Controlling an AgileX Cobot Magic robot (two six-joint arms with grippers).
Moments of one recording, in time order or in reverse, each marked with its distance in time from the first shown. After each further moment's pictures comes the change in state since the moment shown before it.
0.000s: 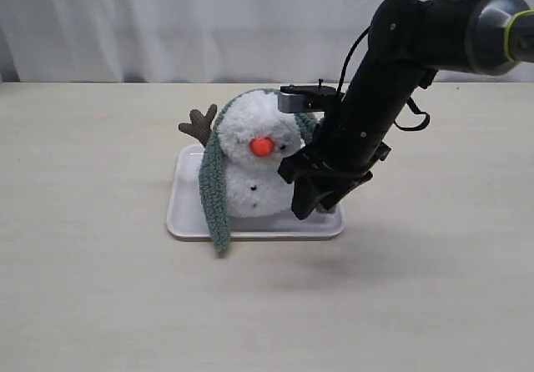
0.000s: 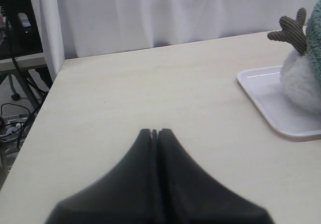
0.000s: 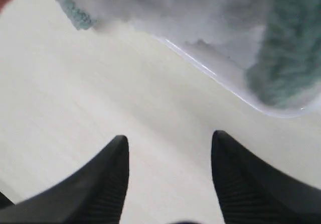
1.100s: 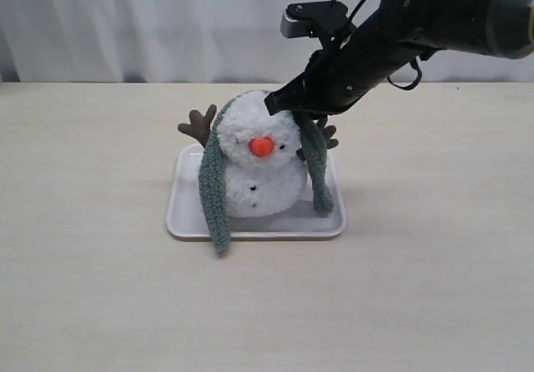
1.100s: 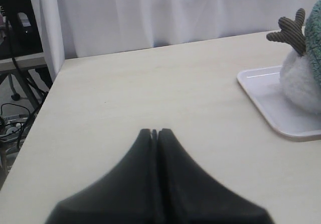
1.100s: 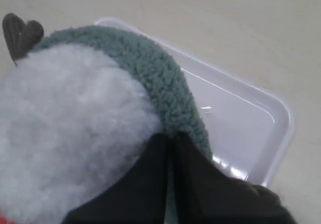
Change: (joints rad) left arm 0.000 0.000 0.000 0.000 0.000 0.000; right arm 0.000 -0.044 -0.021 -0.047 -0.487 0.024
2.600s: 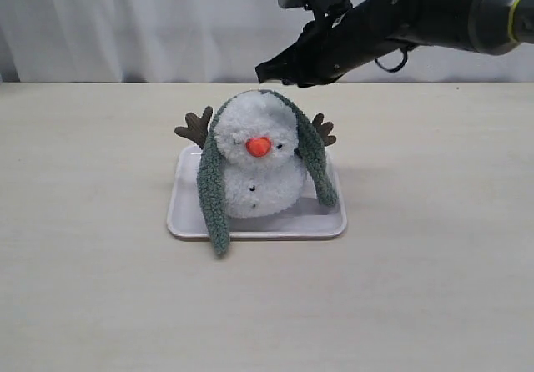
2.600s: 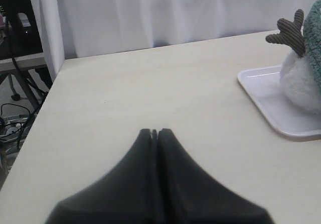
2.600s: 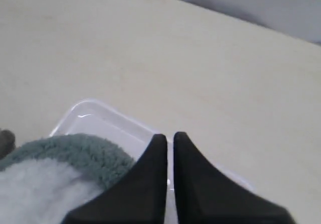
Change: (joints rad) left arm 0.000 0.000 0.000 0.000 0.000 0.000; right arm 0.002 0.042 -0.093 -0.067 -0.183 0.033
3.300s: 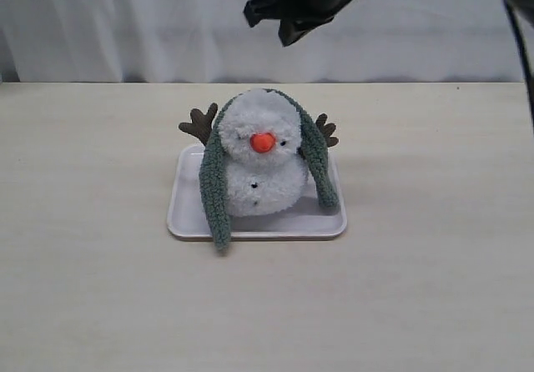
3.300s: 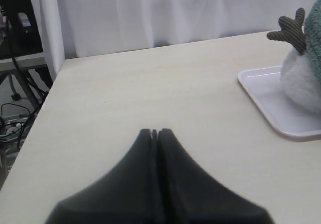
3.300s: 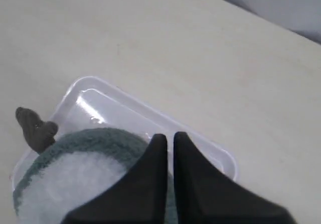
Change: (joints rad) left arm 0.000 0.000 0.000 0.000 0.000 0.000; right arm 0.053 0.238 -0.727 -0.210 0.717 0.171
